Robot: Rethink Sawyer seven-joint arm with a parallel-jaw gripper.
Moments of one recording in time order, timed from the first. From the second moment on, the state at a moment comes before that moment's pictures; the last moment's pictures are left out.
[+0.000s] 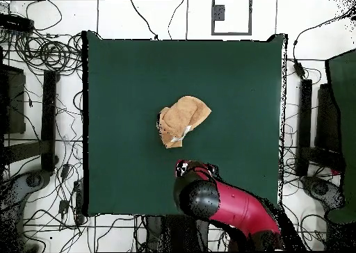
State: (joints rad) arm -0.35 -0.89 0.01 2.14 -0.03 0.24 1.57
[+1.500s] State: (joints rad) arm 0.15 -0.50 -0.28 2.00 0.24 -0.14 1.72
